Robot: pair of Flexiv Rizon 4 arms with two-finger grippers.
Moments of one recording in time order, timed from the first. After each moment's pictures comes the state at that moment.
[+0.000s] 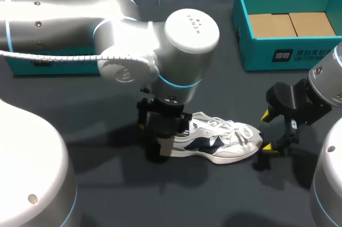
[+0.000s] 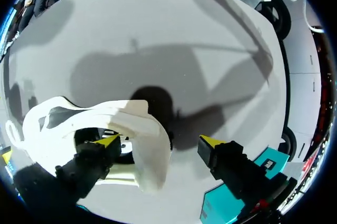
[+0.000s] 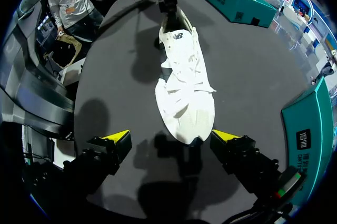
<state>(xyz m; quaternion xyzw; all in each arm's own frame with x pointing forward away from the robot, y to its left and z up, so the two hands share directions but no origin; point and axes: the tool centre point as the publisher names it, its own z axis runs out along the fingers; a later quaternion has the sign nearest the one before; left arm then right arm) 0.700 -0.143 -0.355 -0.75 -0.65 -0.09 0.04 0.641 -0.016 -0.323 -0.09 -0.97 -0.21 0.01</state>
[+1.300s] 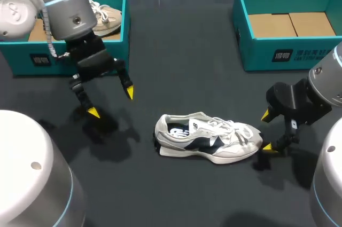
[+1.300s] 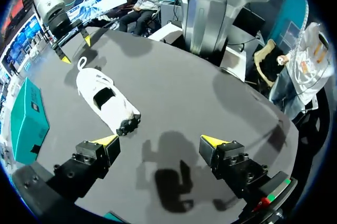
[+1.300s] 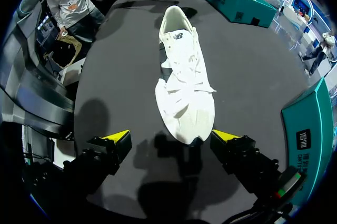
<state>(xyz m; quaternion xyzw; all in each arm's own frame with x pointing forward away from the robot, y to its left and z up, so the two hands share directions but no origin) 0.702 -0.028 -0.265 -0.44 -0.86 0.24 0.10 0.641 -0.016 -0.323 -0.09 -0.97 -0.21 0.01</state>
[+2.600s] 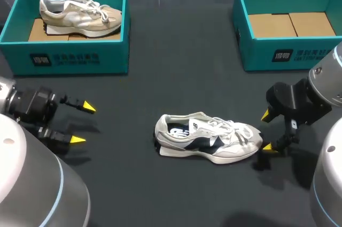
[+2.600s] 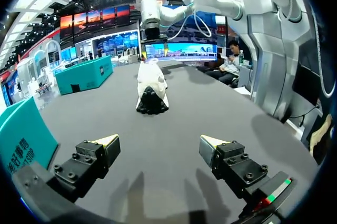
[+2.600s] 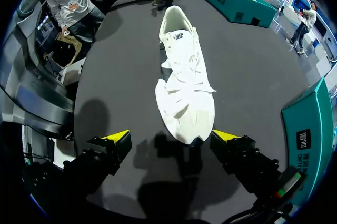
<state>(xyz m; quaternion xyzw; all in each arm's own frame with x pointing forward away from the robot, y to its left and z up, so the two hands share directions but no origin) 0.699 0.049 -0.364 -0.08 -0.84 0.53 0.02 0.641 -0.016 -0.323 -0.09 -0.97 -0.21 0.01</state>
